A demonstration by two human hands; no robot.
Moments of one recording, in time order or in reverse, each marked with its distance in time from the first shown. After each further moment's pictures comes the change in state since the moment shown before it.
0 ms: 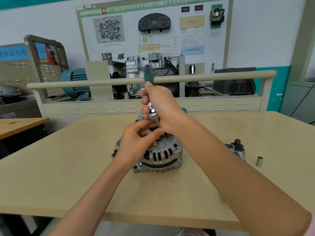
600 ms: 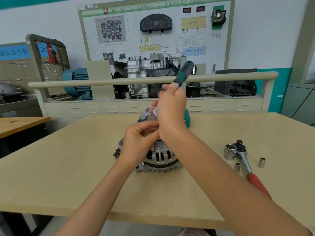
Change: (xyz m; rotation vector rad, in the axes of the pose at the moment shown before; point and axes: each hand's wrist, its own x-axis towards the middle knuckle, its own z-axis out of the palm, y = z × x) left_hand -0.005 0.006 0.003 -0.030 0.010 0.063; right_hand -0.008 0.011 0.011 0.025 0.393 -0.273
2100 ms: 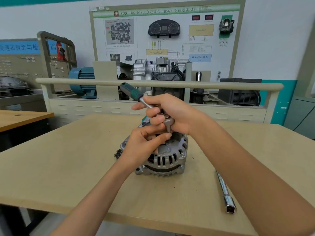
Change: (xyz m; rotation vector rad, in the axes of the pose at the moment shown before) left_hand 0.004 -0.008 -0.005 0.020 -0.050 -0.072; right_hand 0.021 -0.021 -0.017 -0.189 -0.799 0.484
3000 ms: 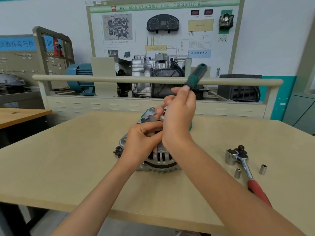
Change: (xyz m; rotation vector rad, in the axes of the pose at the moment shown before) left_hand -0.003 0.002 0.003 0.023 0.042 0.108; right_hand 0.003 0.034 0.027 0.438 0.692 -0.630
